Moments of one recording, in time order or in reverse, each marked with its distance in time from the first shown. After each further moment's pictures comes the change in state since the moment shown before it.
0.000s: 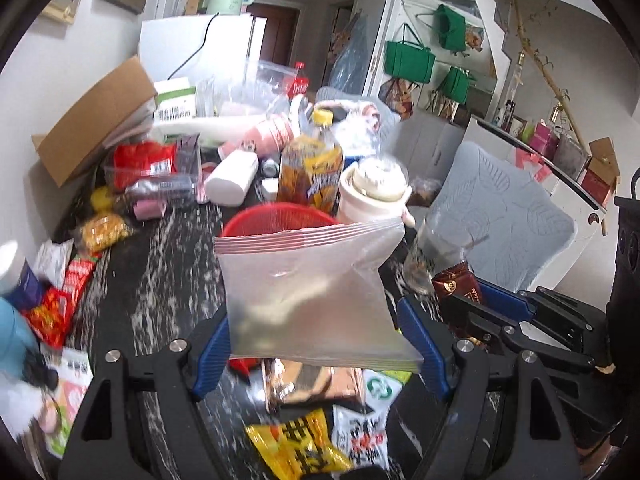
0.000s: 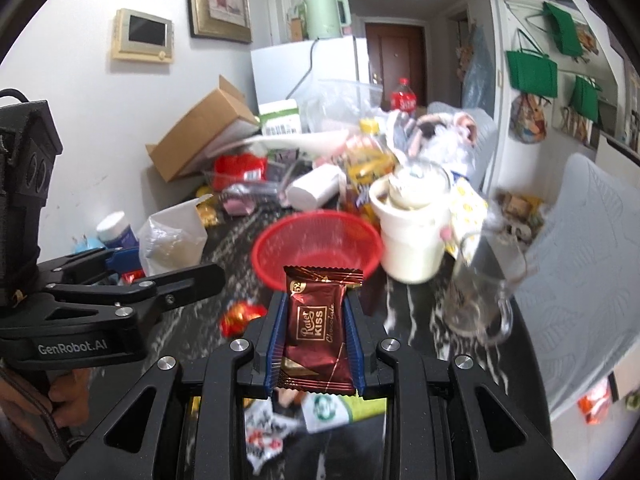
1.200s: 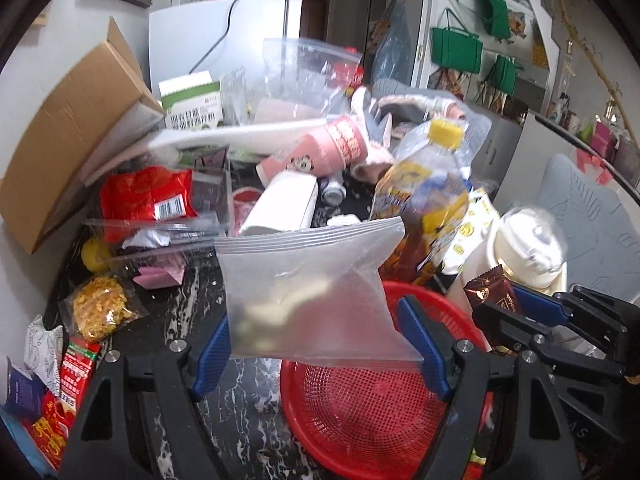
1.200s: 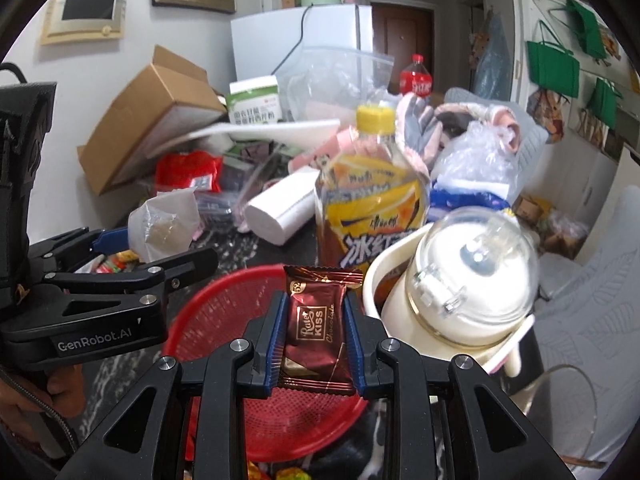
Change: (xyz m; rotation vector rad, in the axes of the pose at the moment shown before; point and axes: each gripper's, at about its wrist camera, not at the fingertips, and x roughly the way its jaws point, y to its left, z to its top) left arm 0.156 0.070 0.085 0.006 0.050 0.166; right arm 0.172 -0.039 0.078 -0.027 0.095 -0.017
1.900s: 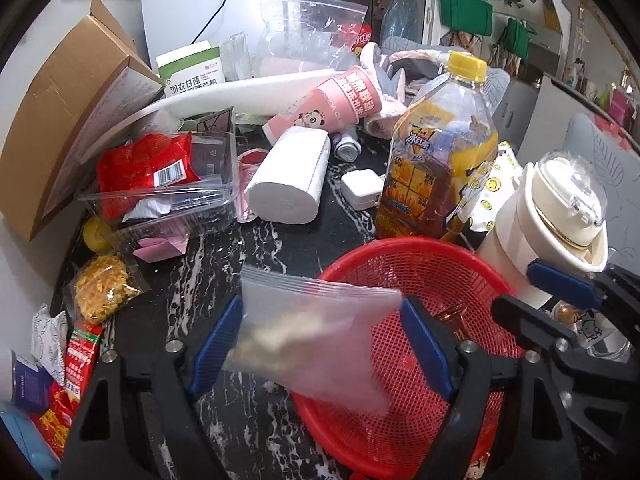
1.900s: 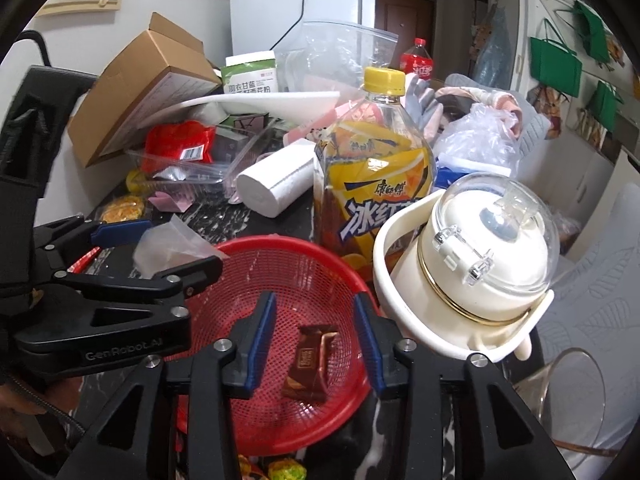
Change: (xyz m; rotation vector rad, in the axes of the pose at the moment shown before) left arm 0.026 -0.005 -0.013 0.046 0.114 0.081; right arm 0.012 0.008 -0.012 -0.031 0.060 -0.046
